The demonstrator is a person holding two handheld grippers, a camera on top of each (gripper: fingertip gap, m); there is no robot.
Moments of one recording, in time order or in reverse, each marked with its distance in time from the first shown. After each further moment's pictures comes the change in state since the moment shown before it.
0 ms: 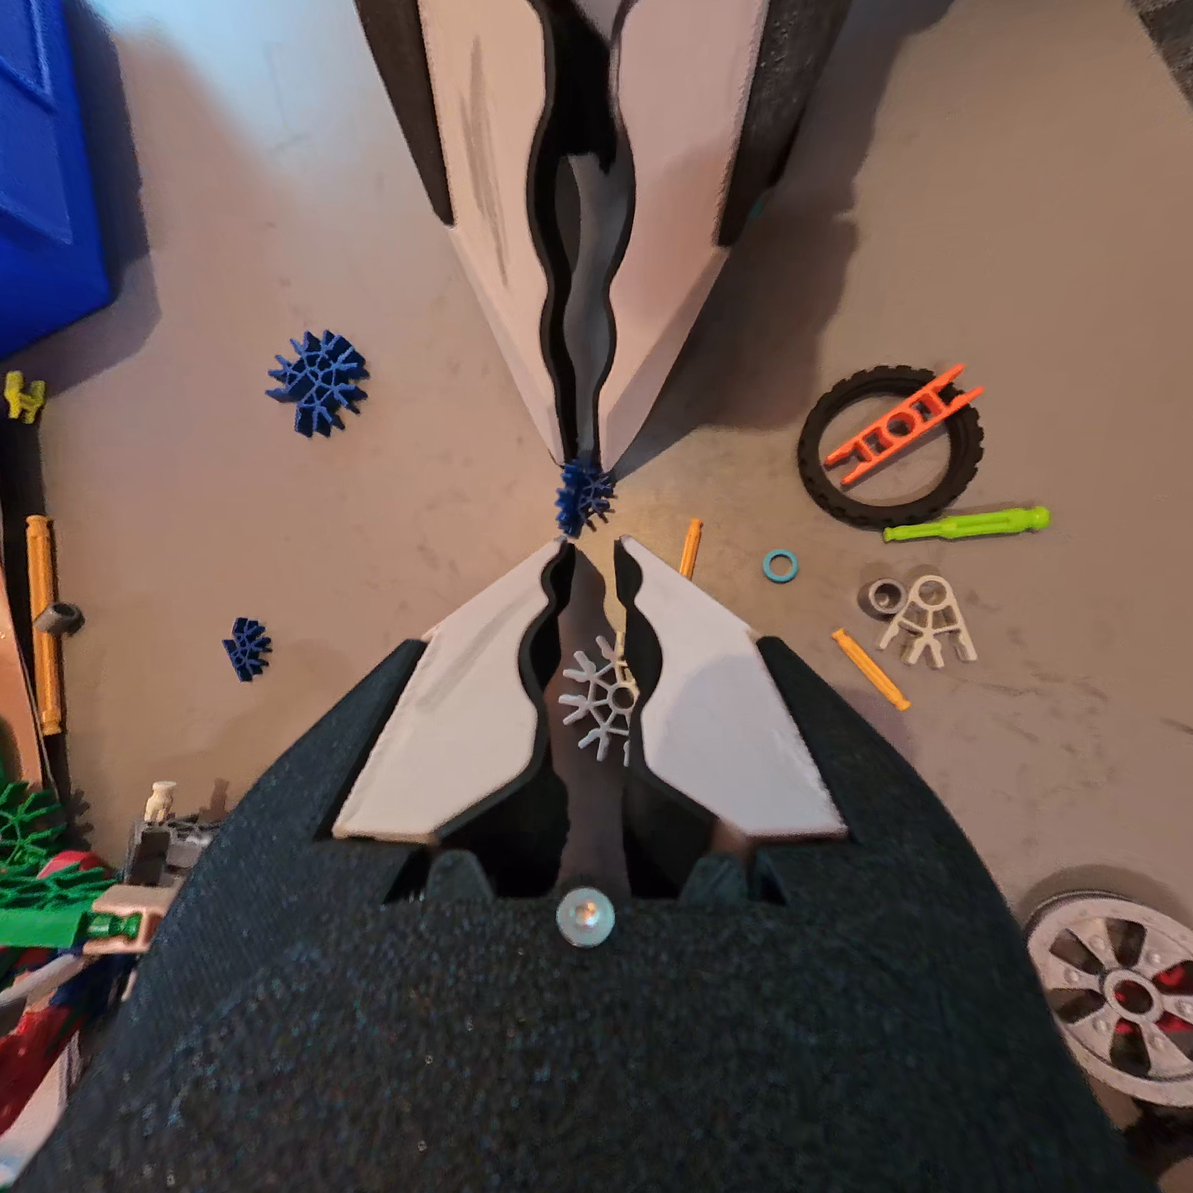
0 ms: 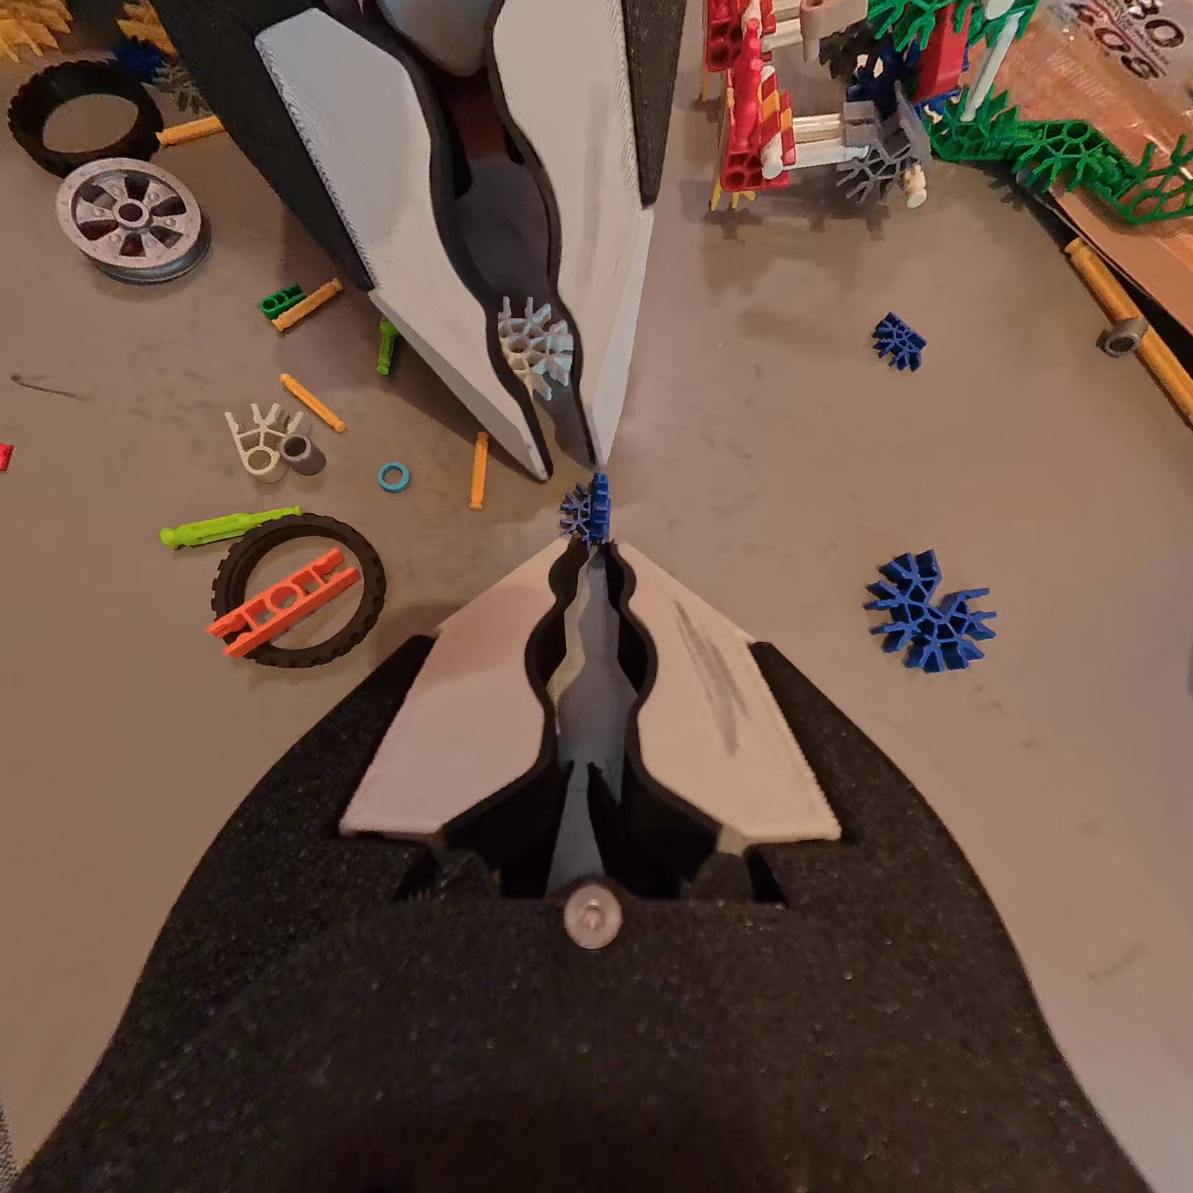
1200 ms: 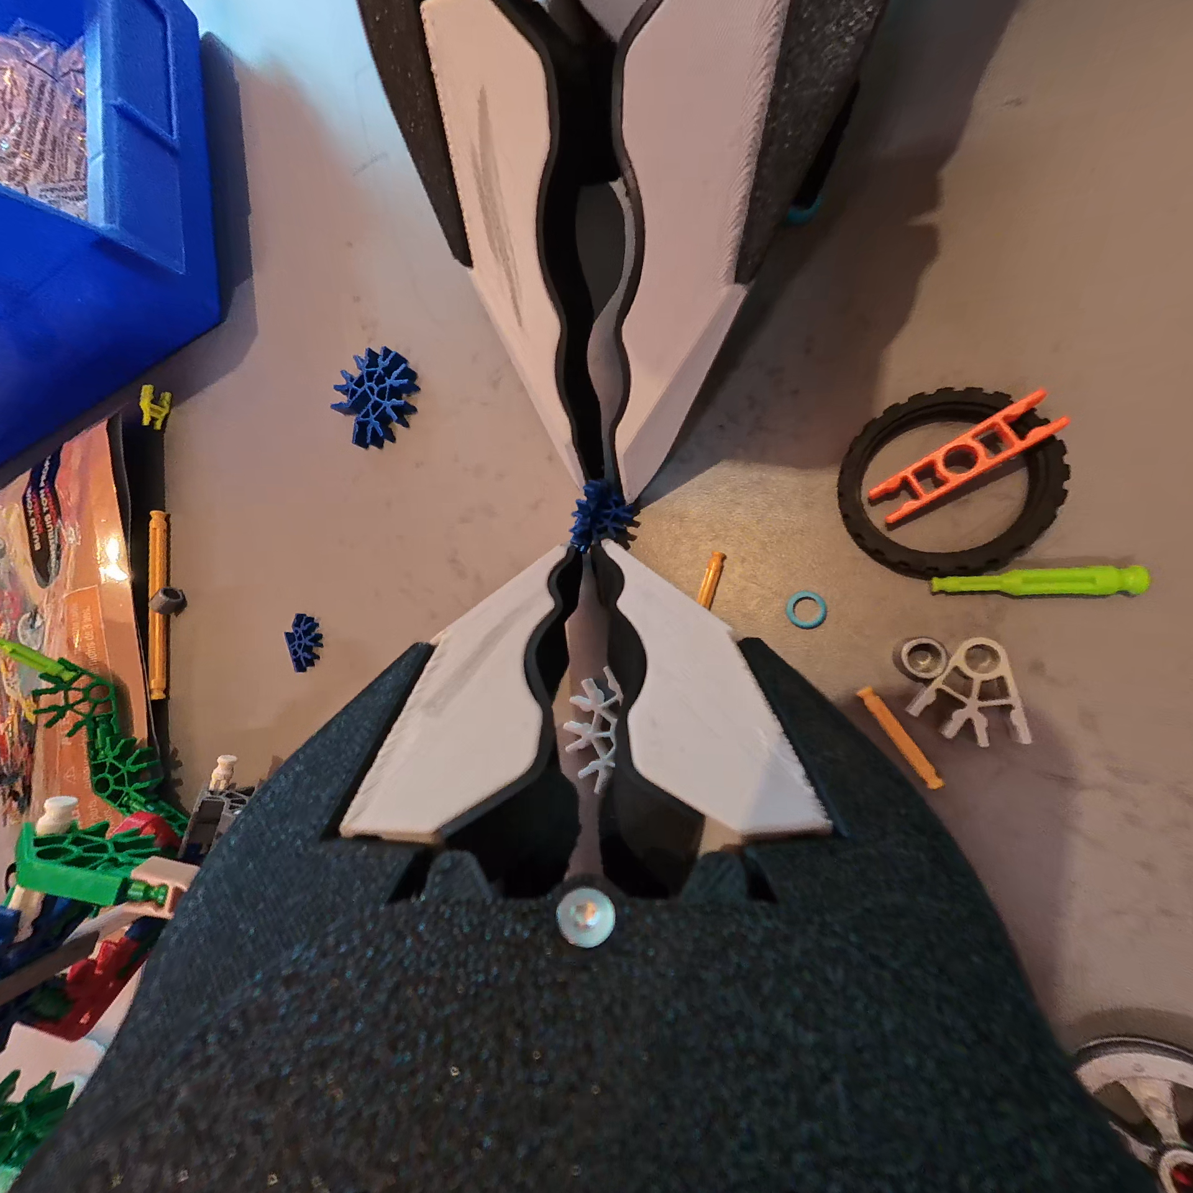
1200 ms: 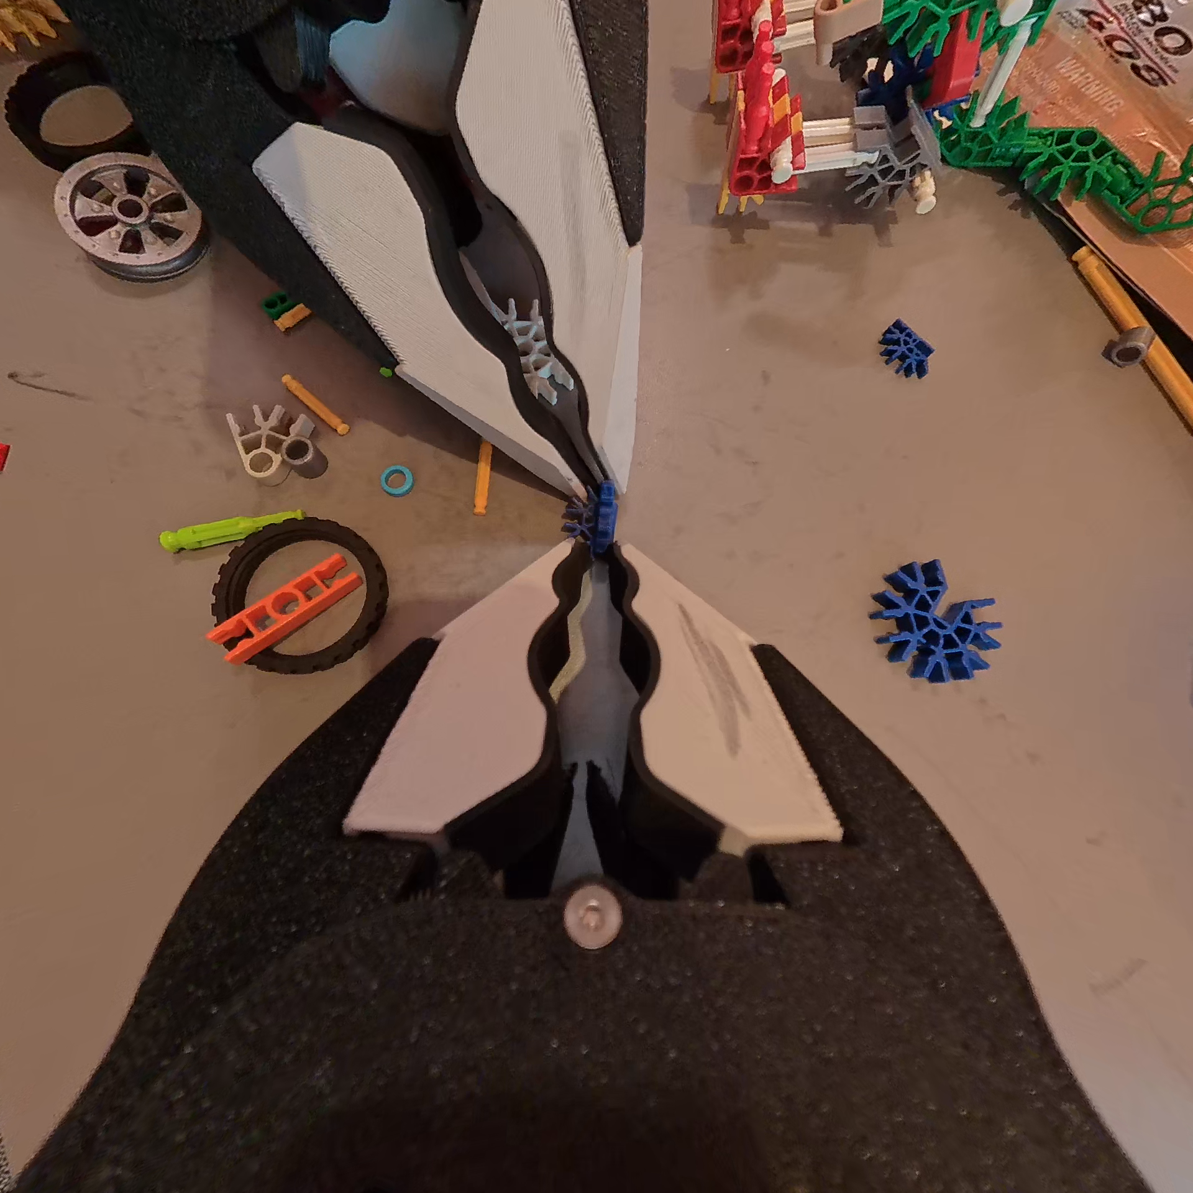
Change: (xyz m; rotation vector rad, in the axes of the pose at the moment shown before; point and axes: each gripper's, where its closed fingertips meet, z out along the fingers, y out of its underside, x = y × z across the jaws) left arm -0.007 -0.005 0.007 -0.027 -0.184 0.043; right arm -0.001 -0.001 0.003 -0.005 0.000 -0.012
